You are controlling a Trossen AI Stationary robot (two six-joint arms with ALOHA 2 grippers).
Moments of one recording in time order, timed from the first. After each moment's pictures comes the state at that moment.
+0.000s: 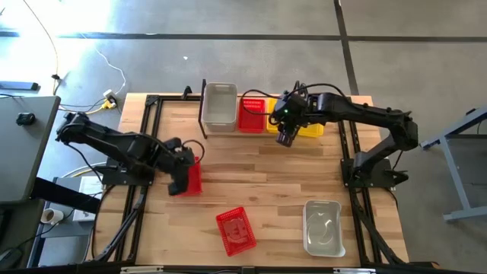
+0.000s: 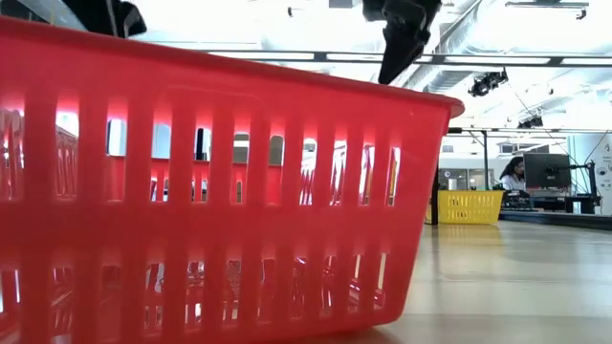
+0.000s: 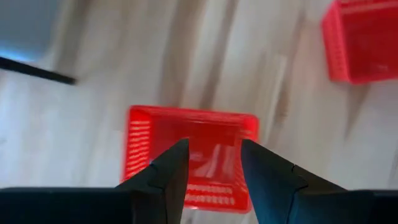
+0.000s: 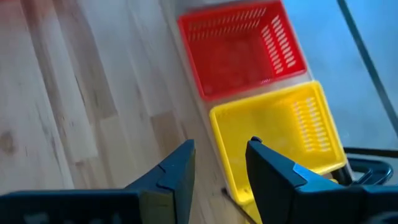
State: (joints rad) left arm -0.22 1.18 1.12 -1.19 -0.21 -0.52; right arm -0.23 1.50 1.51 -1.04 0.20 0.00
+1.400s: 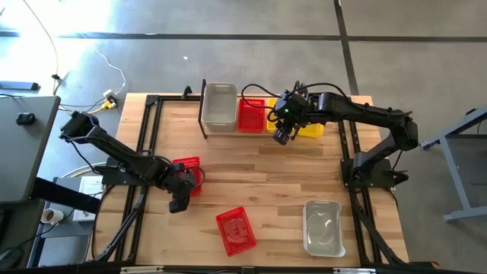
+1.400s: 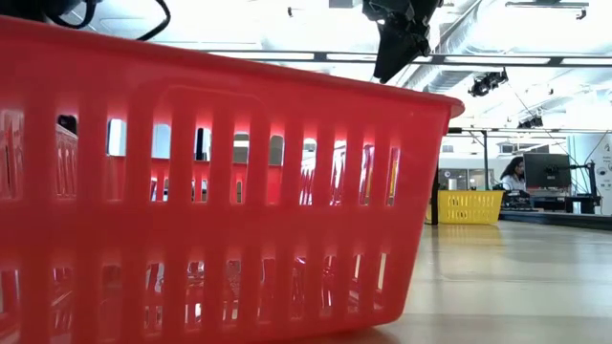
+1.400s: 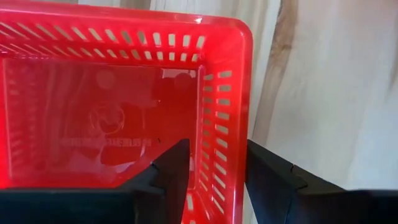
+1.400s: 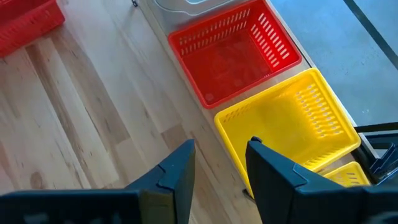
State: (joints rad) left arm -0.34 1.23 0.60 -0.65 -0.06 -0.64; right arm -0.22 1.50 1.52 -1.04 0.21 0.21
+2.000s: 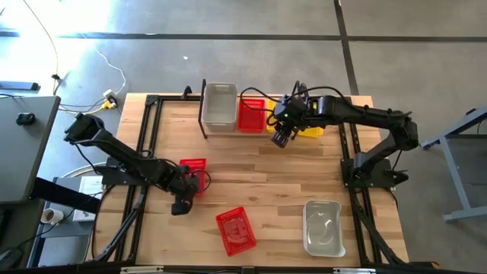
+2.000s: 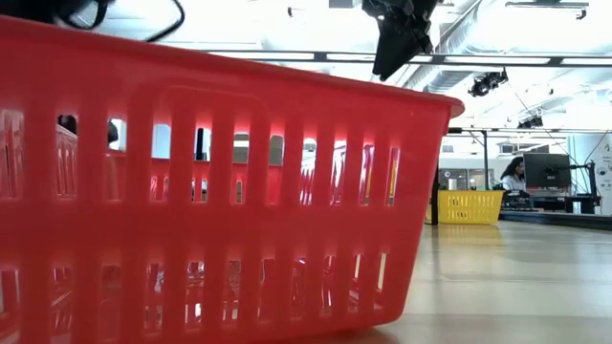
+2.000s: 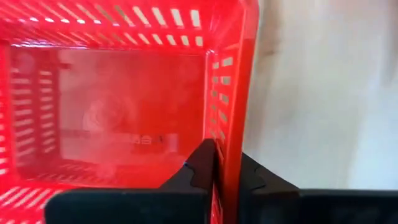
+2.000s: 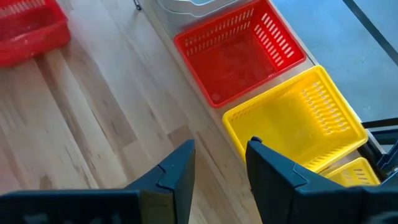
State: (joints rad) left arm -0.34 1.31 0.66 -0.64 -0.04 -0.55; right arm -0.18 1.50 1.52 -1.04 0.24 0.27
